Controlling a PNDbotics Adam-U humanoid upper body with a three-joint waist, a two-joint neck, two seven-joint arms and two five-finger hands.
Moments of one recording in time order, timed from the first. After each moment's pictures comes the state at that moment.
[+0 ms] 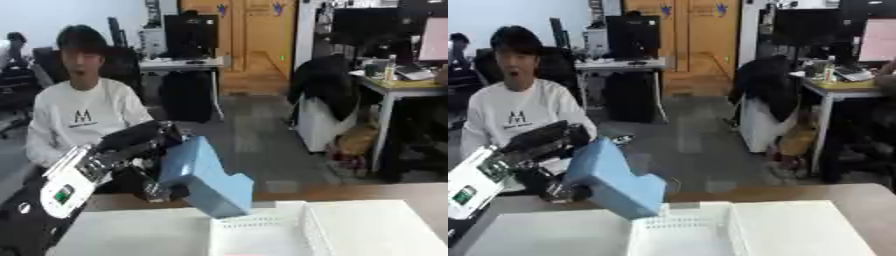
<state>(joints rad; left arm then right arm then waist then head) -1.02 0.63 -0.31 -1.10 -0.29 -0.81 -0.28 0.26 -0.34 -0.18 -1.98 0.79 -0.70 -0.53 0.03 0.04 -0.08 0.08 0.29</state>
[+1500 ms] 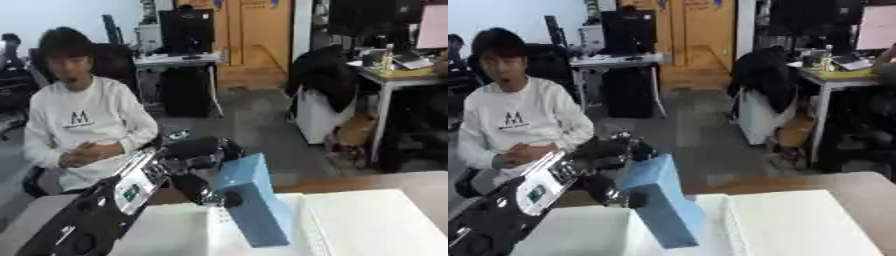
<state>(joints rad) -1.04 0.54 -0.38 -1.01 -0.41 -0.76 -0.34 0.19 -0.43 -0.21 -1.98 0.57 -0.77 -0.46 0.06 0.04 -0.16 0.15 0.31</state>
